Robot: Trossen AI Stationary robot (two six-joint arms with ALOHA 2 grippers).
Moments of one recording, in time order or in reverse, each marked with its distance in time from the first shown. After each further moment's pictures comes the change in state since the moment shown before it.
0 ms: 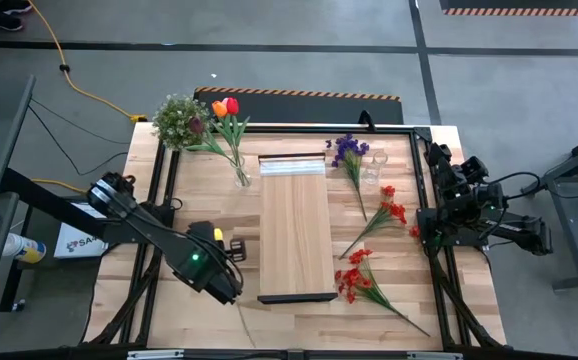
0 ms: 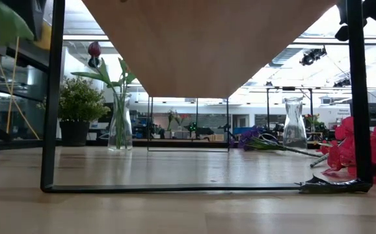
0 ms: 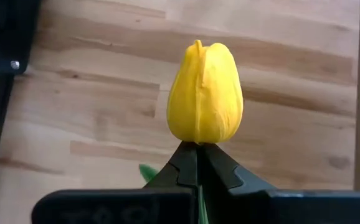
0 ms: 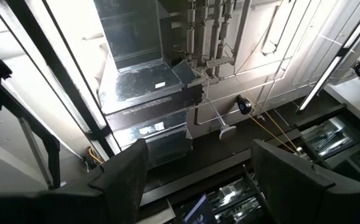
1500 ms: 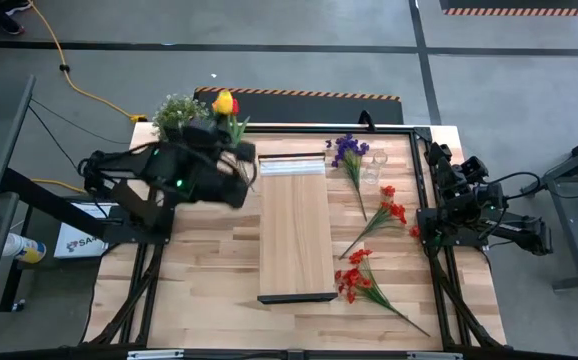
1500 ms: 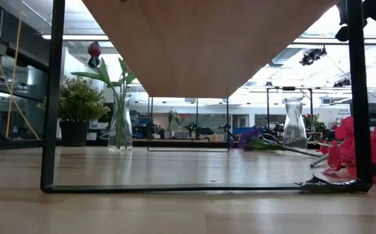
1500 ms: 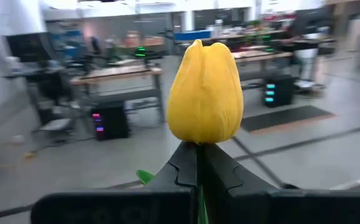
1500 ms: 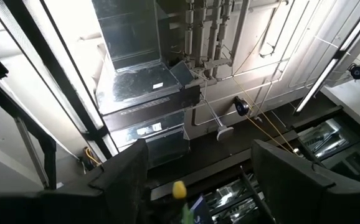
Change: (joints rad) left arm 0.389 -0.080 0.567 -0.003 -1.179 1.334; right arm 0.000 0.000 0.000 0.000 0.010 -0.010
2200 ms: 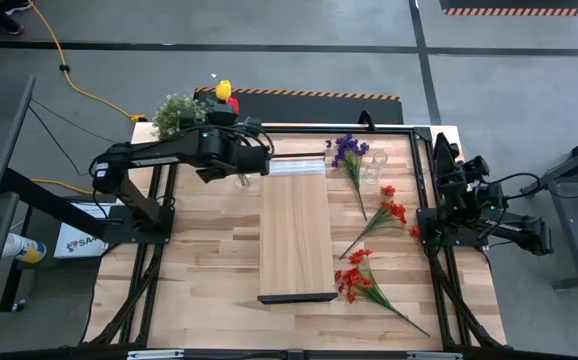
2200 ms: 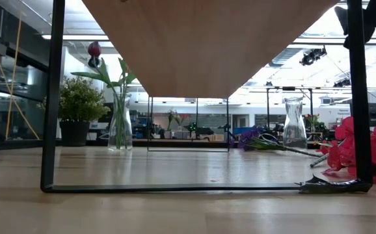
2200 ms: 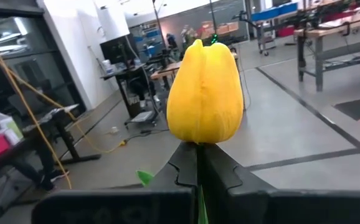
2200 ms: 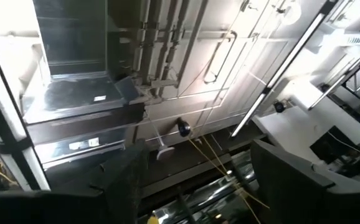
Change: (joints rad) left arm 0.317 0.016 -0.301 0.003 -0.020 -0.140; right arm 0.000 0.000 0.000 0.002 0.245 -0.184
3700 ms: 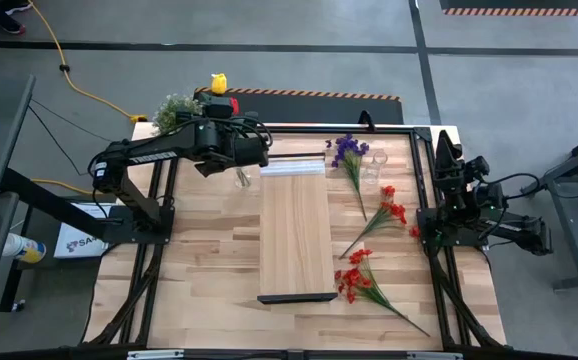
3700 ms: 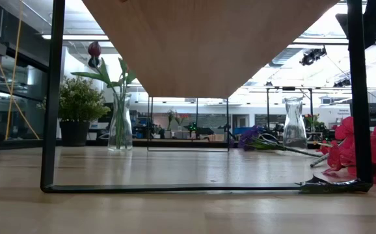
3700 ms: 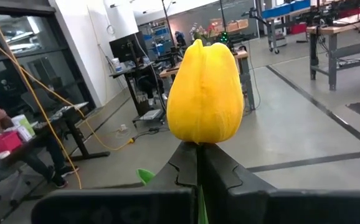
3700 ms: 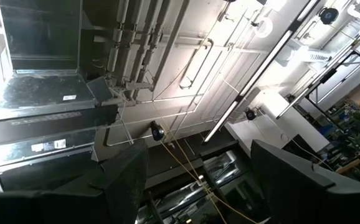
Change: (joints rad) left arm 0.042 0.001 0.032 -0.003 0.000 0.043; right arm 0.000 0.000 0.000 -0.005 0.103 -0.080
